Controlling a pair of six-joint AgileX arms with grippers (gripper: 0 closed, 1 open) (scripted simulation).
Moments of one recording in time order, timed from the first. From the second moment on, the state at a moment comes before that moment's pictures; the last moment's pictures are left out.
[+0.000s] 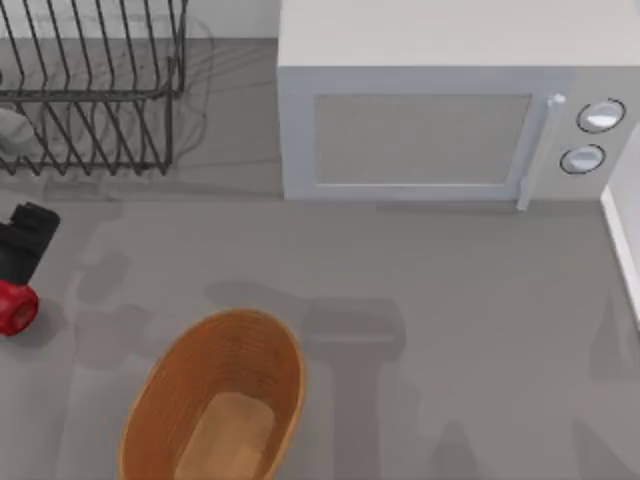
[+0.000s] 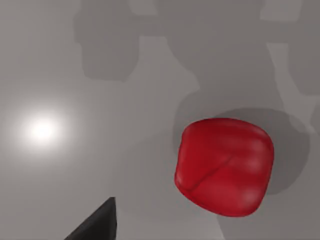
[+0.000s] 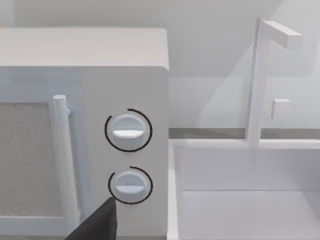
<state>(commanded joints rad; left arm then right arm) 0.02 1.48 1.07 -0.82 -0.03 0.40 0.00 0.00 0.00 0.00 0.00 0.00</state>
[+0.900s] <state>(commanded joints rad) 0.02 1.88 1.32 -1.07 -0.06 0.53 0.00 0.00 0.00 0.00 0.00 0.00</state>
